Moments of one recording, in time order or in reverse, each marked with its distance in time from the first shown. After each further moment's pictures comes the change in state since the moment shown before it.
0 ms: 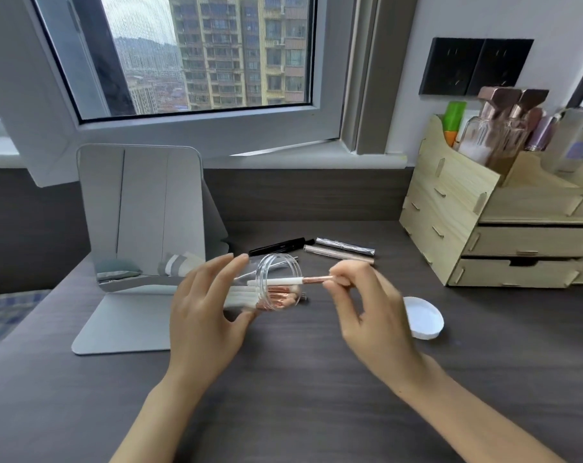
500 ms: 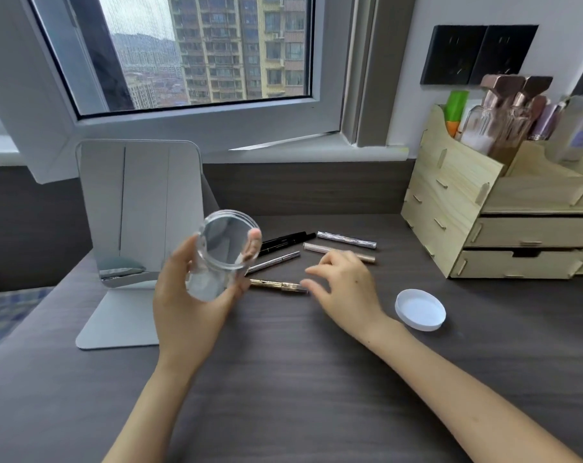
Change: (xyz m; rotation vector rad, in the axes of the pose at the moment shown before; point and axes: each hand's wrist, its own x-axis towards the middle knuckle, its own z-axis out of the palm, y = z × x) left_hand 0.005 0.001 -0.009 -0.360 0.184 -0.375; right_hand 0.007 0.048 0.042 -0.362 -0.313 0.197
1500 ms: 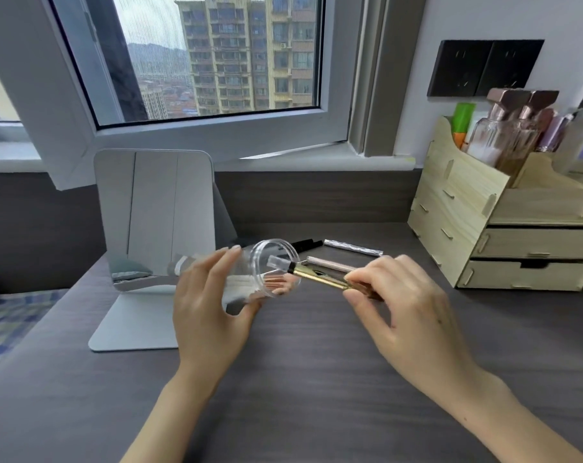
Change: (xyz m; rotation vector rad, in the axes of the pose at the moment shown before) left_hand -0.004 0.000 0.005 0.307 -0.008 0.352; right_hand -0.034 -0.040 -0.100 0.022 0.102 -0.143
